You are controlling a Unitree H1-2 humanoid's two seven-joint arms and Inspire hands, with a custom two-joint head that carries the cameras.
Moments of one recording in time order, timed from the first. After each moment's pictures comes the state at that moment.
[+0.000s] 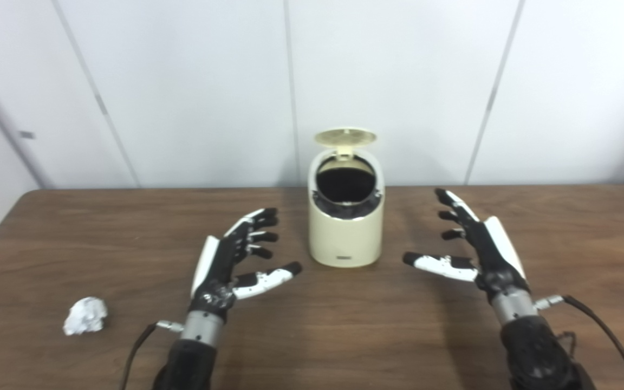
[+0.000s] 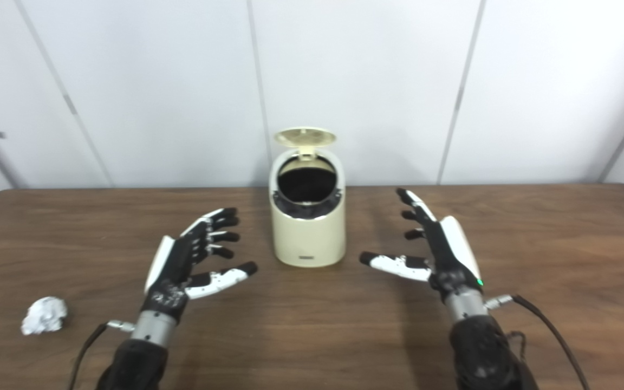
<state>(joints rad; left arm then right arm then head) -0.15 0.08 -0.06 -0.12 0.24 0.03 -0.01 -0.25 -0.19 0.10 -0.11 -0.40 0.20 -0.03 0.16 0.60</state>
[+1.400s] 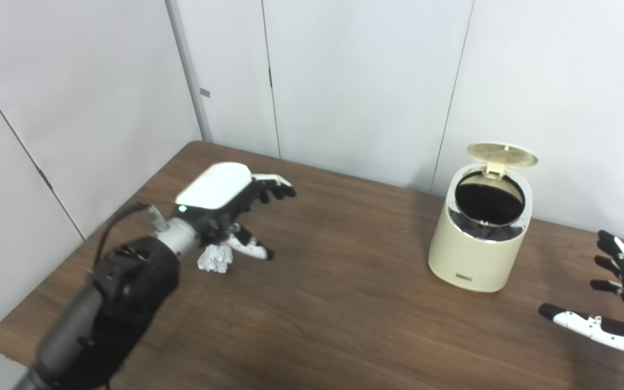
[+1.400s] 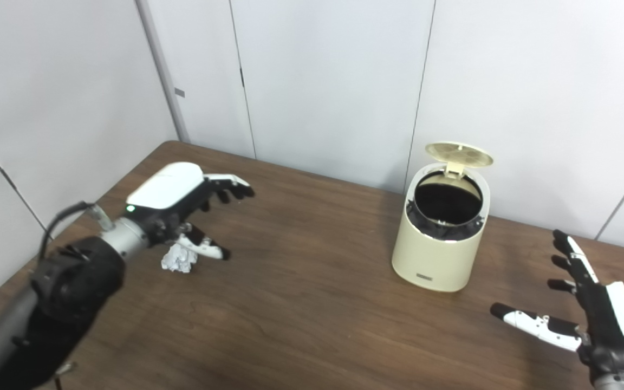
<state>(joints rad) -0.08 0.73 0.11 -0.61 0.64 0.34 -0.50 -0.24 -0.23 0.07 -0.15 -0.36 0.20 0.07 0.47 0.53</state>
